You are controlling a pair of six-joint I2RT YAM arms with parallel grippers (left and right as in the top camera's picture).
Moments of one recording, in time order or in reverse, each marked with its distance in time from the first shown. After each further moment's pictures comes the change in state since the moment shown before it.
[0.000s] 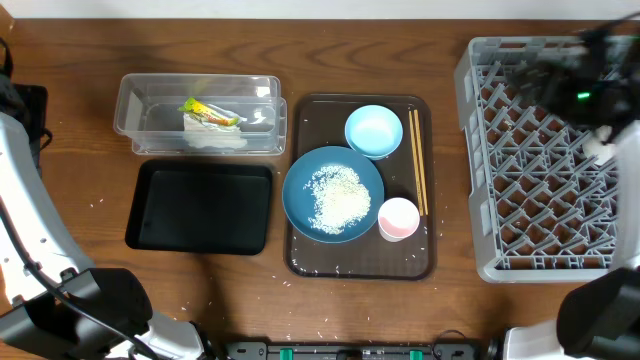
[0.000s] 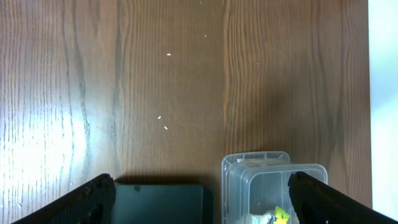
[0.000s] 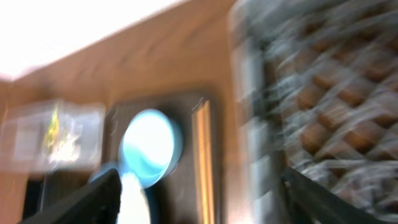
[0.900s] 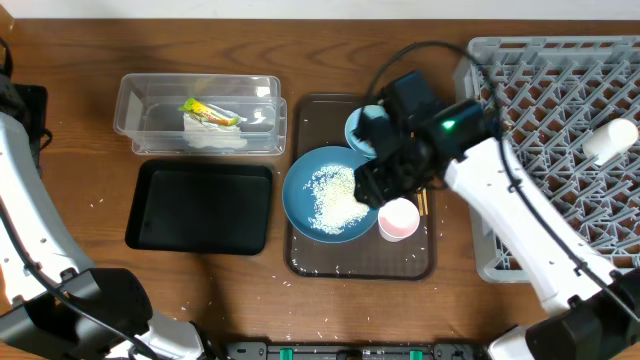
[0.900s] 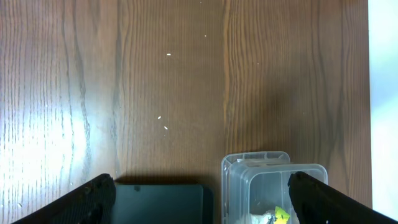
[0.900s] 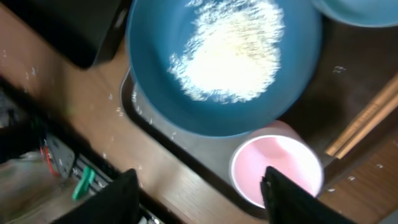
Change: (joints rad) left arm 0.000 0.000 0.000 0.000 0.000 0.000; right arm 0.769 -0.001 -0.005 -0.354 0.260 -0.061
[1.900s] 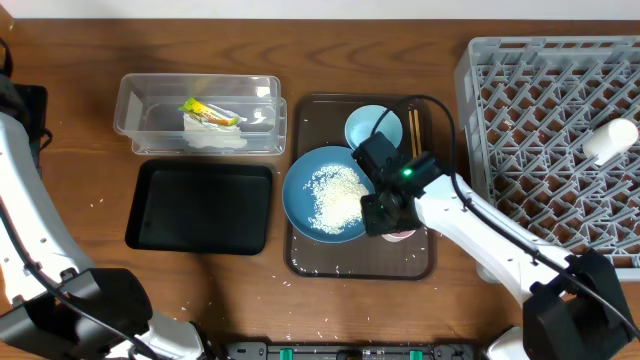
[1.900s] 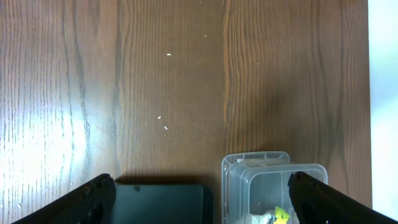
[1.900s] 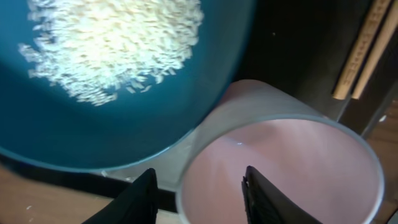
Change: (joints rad) left arm 0.000 0.000 0.000 0.000 0.000 0.000; right arm 0.095 0.000 -0.398 0.286 0.275 0.429
